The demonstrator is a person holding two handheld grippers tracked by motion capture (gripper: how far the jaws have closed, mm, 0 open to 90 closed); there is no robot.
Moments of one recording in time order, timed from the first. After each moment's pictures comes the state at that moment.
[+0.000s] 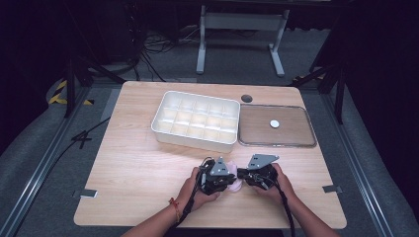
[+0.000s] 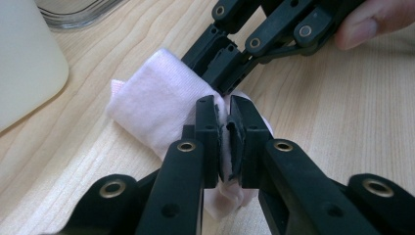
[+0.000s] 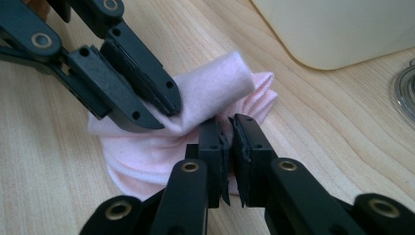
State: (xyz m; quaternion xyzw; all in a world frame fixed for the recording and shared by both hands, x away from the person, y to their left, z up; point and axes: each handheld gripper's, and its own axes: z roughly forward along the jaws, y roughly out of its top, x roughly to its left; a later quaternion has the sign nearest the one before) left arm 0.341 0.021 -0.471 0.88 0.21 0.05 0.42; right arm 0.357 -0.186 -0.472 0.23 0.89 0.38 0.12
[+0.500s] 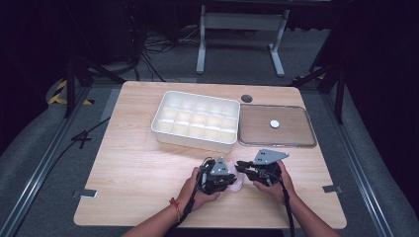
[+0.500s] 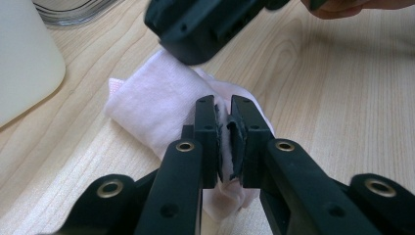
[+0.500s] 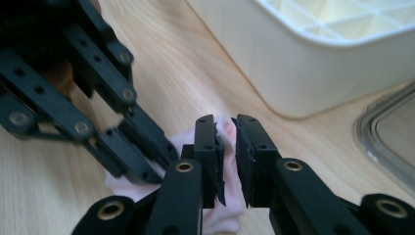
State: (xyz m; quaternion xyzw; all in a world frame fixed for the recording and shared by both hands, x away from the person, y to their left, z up) left arm 0.342 0.020 -0.472 0.88 0.21 0.05 0.42; right arm 0.357 -0.191 -0.452 0.23 0.85 0.46 0.14
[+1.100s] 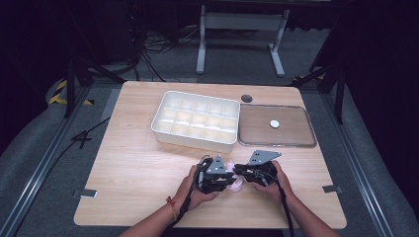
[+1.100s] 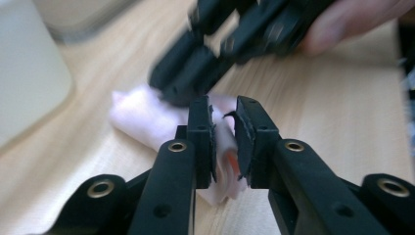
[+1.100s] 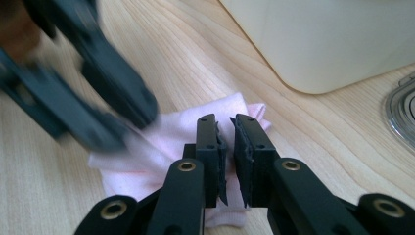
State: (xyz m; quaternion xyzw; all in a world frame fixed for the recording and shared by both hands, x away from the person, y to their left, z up) left arm 0.340 0.035 -0.448 0.87 0.20 0.05 0.45; right arm 0.365 -0.185 -0.468 0.24 0.87 0.42 0.11
